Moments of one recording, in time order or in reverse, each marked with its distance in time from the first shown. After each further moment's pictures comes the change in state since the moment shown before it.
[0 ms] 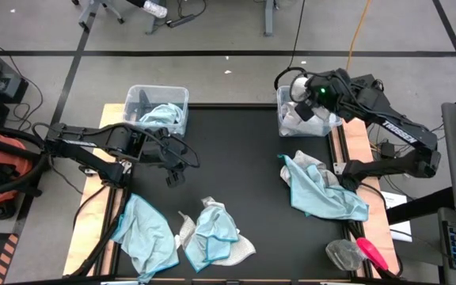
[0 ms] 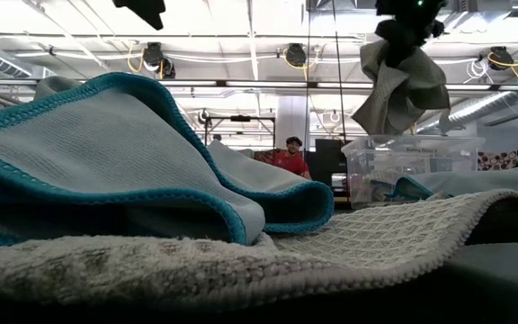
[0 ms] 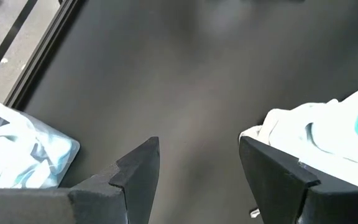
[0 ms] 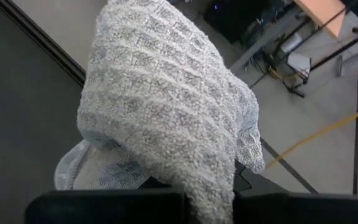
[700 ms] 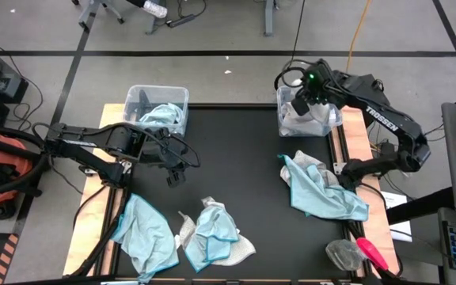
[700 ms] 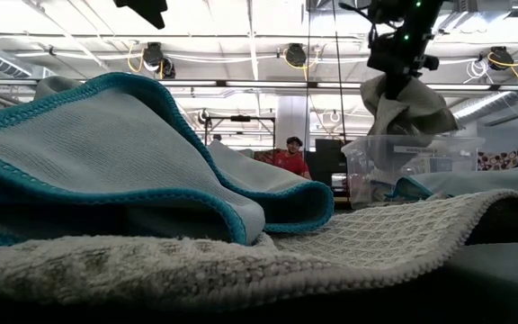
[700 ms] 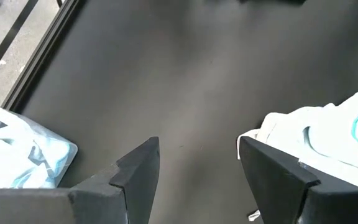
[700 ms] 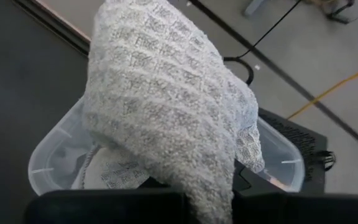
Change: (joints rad) left arm 0.000 0.000 0.000 0.012 0.000 -0.001; right arm -0.215 0.149 0.000 -0.046 -0.212 0.069
